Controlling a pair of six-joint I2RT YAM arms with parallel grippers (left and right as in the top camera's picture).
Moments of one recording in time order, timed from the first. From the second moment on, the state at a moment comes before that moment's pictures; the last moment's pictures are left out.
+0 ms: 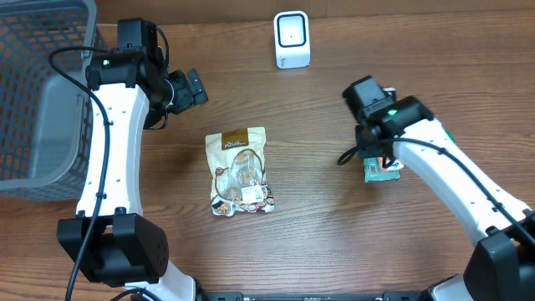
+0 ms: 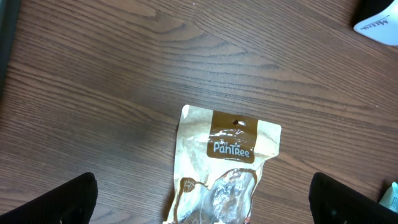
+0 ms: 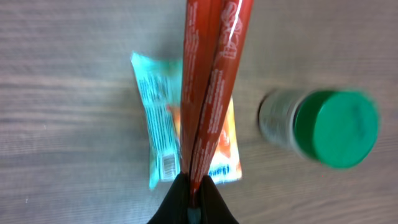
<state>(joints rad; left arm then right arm) 0.06 1.78 1.76 -1.22 0.07 -0.36 0.44 1.67 1.33 -1.07 0.33 0.39</state>
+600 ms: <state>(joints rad) 0.06 1.78 1.76 -1.22 0.07 -0.36 0.40 1.67 1.28 -1.07 0.22 0.41</state>
